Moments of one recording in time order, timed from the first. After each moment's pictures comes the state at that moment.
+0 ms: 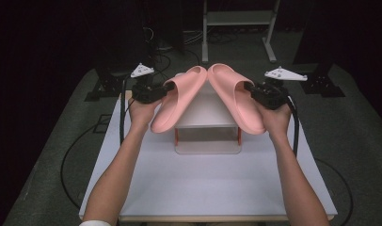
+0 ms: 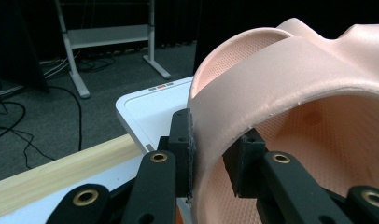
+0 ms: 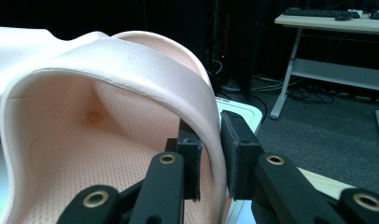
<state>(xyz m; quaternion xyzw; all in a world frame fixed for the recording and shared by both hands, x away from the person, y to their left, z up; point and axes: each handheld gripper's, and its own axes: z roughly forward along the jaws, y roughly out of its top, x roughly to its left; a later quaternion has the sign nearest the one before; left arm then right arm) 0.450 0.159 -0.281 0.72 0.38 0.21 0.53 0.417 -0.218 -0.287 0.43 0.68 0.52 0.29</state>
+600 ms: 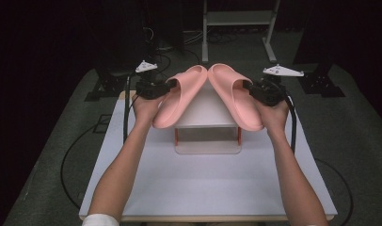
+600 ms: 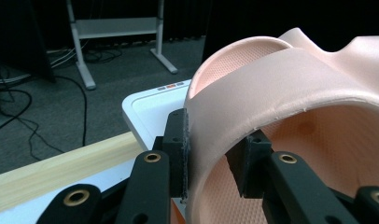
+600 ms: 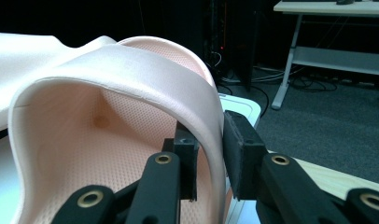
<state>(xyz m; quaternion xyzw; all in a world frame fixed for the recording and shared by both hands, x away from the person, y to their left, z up) 0.466 0.151 -0.283 0.72 0.41 0.21 0.52 0.433 -0.218 -0.290 0.45 0.68 0.51 0.27</state>
